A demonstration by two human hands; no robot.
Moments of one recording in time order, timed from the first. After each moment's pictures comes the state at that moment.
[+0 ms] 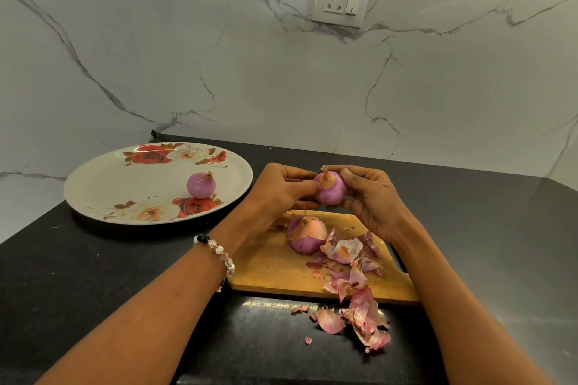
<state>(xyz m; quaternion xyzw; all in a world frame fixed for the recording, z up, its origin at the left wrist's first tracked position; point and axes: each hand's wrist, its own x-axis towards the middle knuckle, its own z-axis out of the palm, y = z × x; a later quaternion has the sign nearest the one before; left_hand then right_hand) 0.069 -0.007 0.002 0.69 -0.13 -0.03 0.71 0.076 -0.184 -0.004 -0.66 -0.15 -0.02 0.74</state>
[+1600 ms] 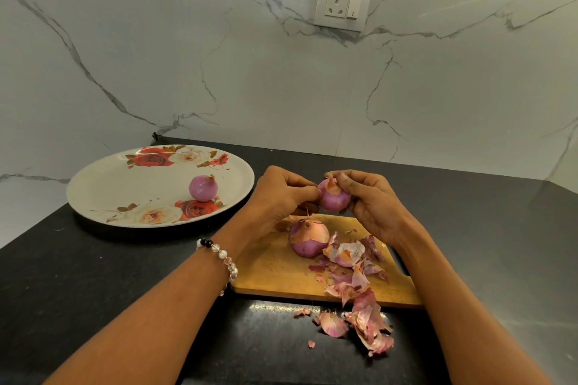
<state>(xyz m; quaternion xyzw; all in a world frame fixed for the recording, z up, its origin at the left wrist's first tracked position) 0.072 -0.005 -0.001 0.77 -0.11 0.02 0.63 0.079 -0.185 -0.006 -0.66 -0.14 0.00 0.74</state>
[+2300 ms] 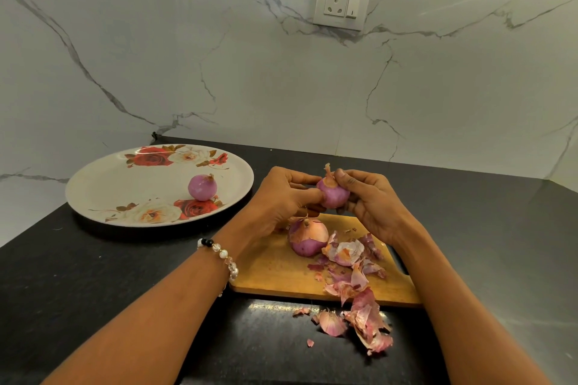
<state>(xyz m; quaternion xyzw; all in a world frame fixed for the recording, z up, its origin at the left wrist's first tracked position) 0.069 -0.008 0.000 0.73 -0.13 -0.03 0.67 0.077 -0.185 -0.004 -0.68 -0.12 -0.01 0.73</state>
